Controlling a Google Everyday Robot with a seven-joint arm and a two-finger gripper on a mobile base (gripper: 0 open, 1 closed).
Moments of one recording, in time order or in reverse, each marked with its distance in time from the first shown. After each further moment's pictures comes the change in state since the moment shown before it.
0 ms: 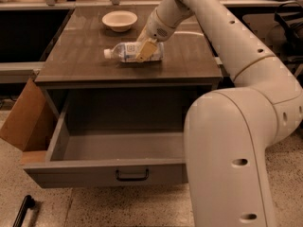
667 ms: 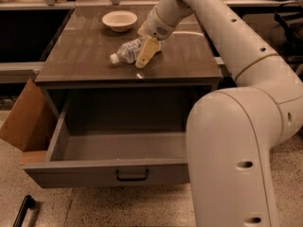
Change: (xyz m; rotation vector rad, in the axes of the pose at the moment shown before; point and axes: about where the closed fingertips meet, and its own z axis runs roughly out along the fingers) arm -0.006 0.001 -0.007 0.015 -0.005 -0.029
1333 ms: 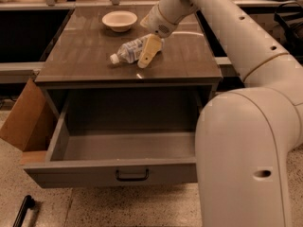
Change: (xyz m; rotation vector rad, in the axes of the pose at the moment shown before) arm -0.007 0.002 -0.015 0.042 -0.015 -0.024
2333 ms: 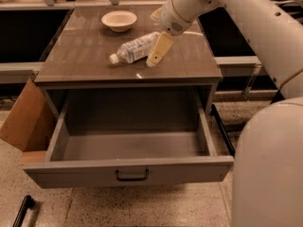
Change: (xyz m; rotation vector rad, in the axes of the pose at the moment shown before) arm 0.006 0.020 -0.050 0.084 -0.012 0.005
